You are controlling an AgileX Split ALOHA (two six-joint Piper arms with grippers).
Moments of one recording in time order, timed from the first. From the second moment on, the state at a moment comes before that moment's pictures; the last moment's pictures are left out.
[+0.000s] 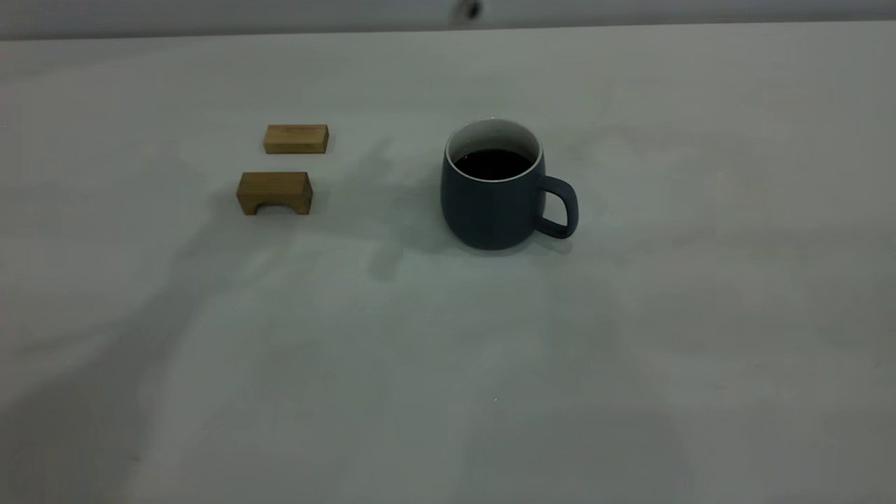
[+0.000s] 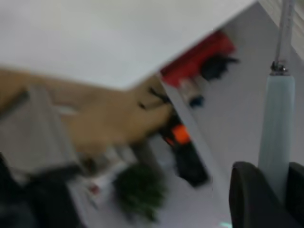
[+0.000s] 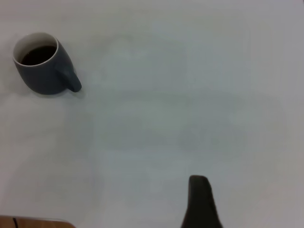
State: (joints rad) left arm -0.35 2.18 -1.65 -1.12 1.00 -0.74; right arm 0.02 0.02 -0.47 0.05 1.14 -0.06
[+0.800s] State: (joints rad) left arm -0.36 2.44 -1.65 -1.32 0.90 -0.95; right arm 0.02 0.02 -0.47 0.05 1.14 -0.06
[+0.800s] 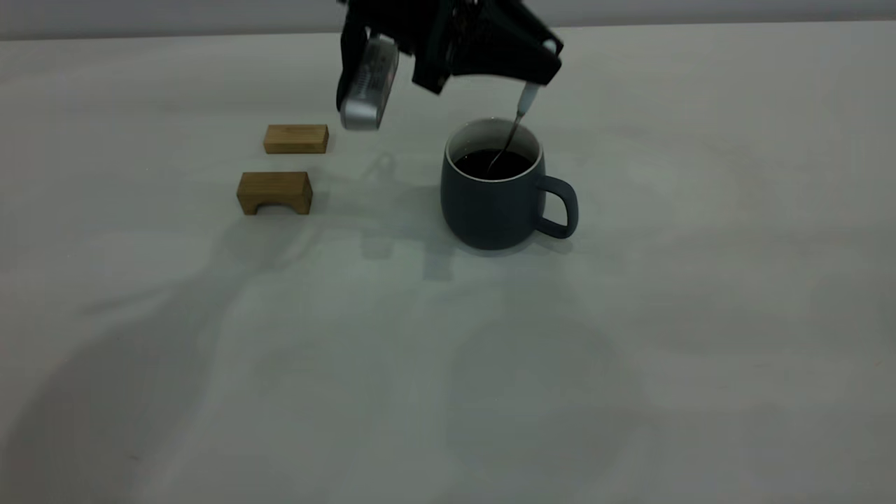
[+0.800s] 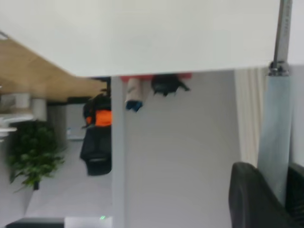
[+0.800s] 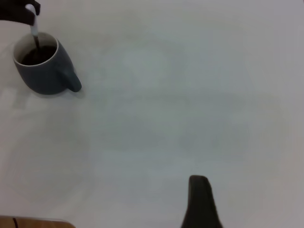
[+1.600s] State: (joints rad) left arm -0.36 2.51 -1.65 -1.49 0.95 -0.82; right arm 0.02 0.02 -0.47 0.05 1.14 -0.06
